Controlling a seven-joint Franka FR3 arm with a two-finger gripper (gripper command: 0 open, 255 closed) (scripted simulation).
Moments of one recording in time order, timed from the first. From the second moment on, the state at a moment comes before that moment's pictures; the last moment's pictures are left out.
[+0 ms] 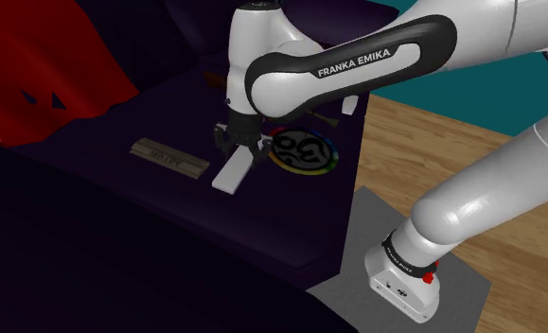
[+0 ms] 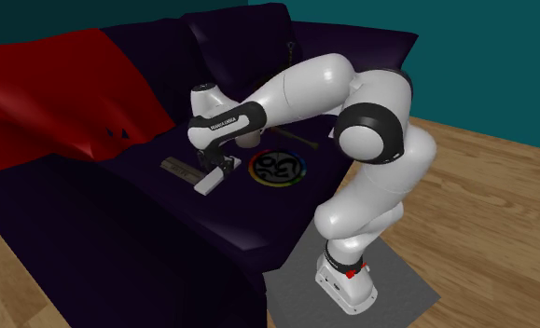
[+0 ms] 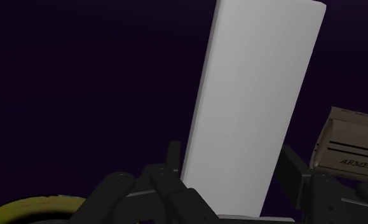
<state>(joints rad) -0.21 -0.18 0.76 -2.26 0.16 2.14 1.35</state>
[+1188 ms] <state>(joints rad) -0.23 -0.23 0.69 -2.07 0.17 1.92 1.29</state>
